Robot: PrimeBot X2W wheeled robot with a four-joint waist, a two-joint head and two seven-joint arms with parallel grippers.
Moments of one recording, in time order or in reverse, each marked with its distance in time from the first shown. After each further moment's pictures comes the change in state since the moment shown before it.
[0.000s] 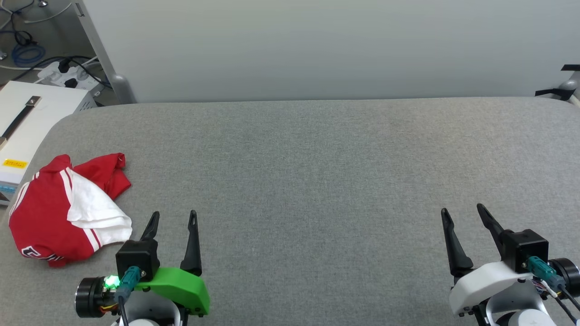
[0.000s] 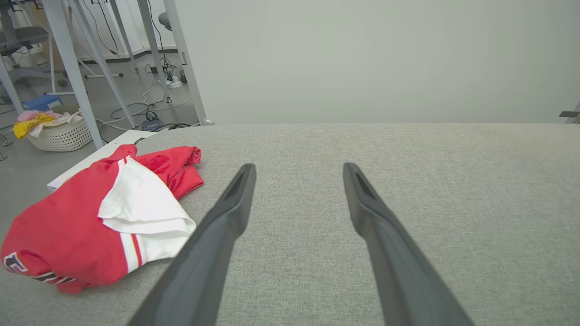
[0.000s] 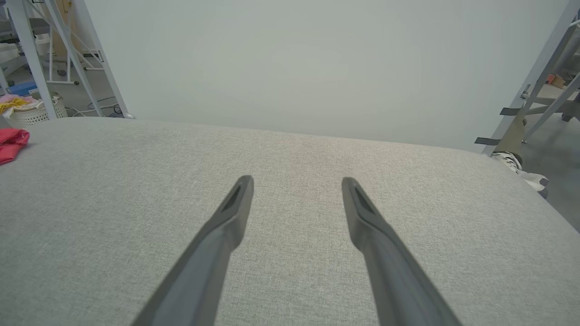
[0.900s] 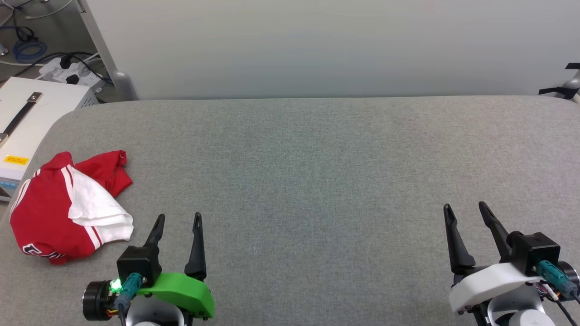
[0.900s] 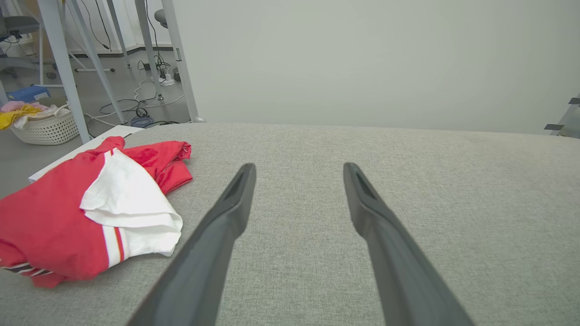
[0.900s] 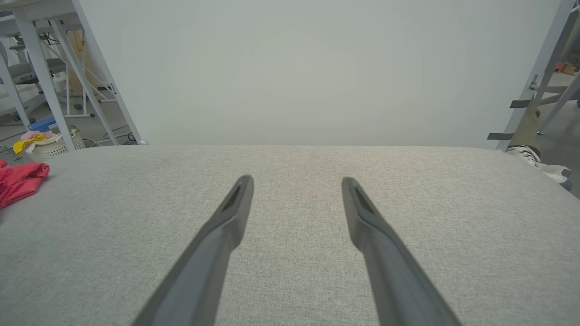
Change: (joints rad) left arm 0.001 0.000 -0.018 0.034 -0.052 -0.010 -0.067; right arm -0.003 0.000 0.006 0.013 0.094 0.000 -0.062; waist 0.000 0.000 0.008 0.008
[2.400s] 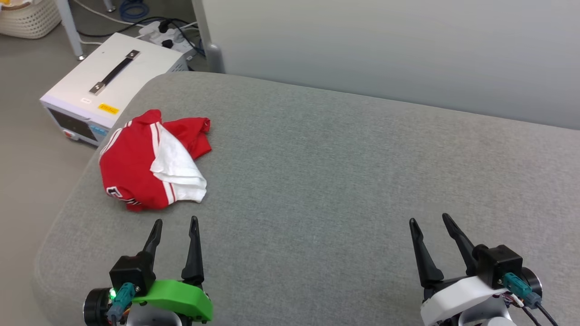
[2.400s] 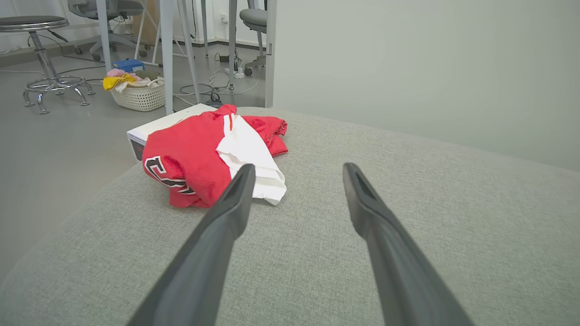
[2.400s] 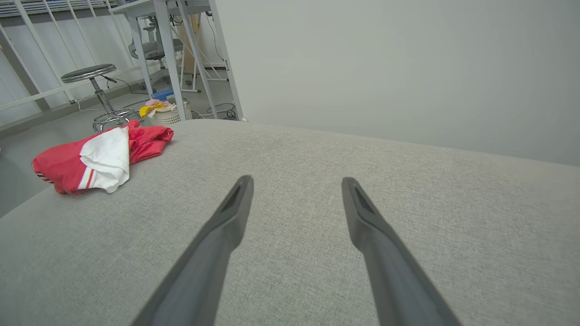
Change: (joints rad) left arm 0.000 -0.001 0.005 0.062 -0.062 -0.012 -0.093; right arm -0.006 0.001 0.120 0.100 0.028 0.000 -0.095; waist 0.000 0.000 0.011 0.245
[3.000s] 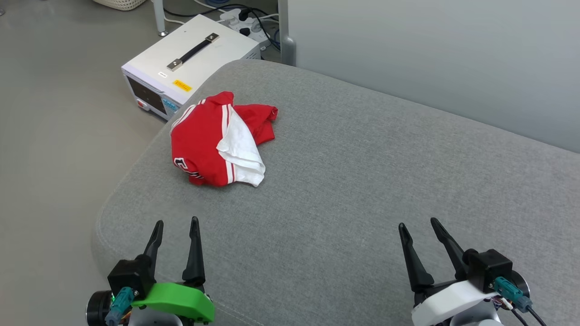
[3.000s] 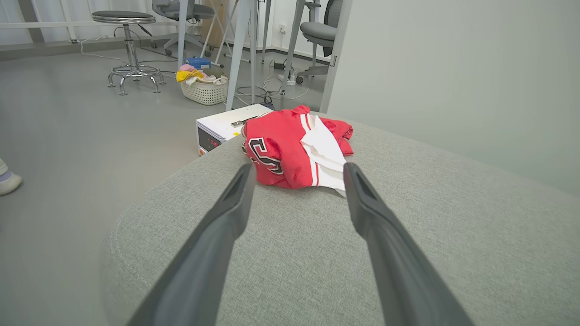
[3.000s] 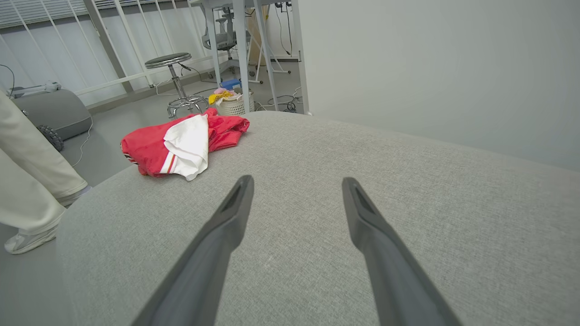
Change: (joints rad) left arm 0.001 0.000 -0.010 0.016 -0.043 -0.001 -0.036; right arm -0.006 0.000 0.045 0.042 0.030 0.000 -0.035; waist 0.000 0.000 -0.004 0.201
